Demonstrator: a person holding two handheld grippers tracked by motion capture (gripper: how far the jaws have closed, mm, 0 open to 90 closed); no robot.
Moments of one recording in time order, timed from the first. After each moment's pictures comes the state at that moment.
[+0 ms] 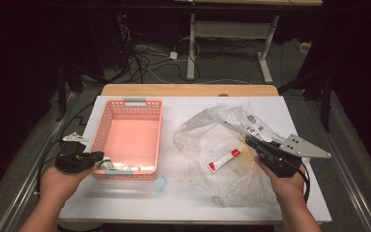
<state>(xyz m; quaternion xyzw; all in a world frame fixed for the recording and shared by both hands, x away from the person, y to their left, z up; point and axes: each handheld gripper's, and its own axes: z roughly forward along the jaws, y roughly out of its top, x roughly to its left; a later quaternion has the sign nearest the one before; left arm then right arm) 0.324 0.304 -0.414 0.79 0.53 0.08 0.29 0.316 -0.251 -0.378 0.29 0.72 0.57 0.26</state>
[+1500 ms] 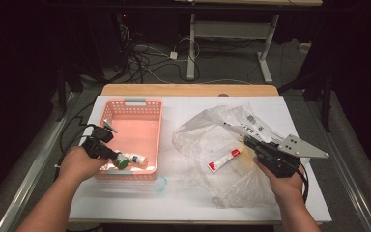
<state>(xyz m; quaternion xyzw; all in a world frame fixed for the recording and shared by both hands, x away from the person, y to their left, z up) 0.392 0.252 -0.422 0.85 0.51 -0.01 0.13 0.317 -0.249 -0.381 0.30 0.73 0.57 0.25</state>
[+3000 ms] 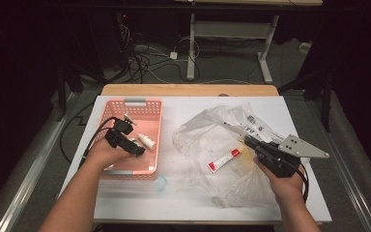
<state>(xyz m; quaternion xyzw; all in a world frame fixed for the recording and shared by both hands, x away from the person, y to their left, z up) 0.432 0.213 -0.446 0.87 0.46 0.01 0.16 0.317 -0.250 -0.381 0.30 0.73 0.57 0.25</state>
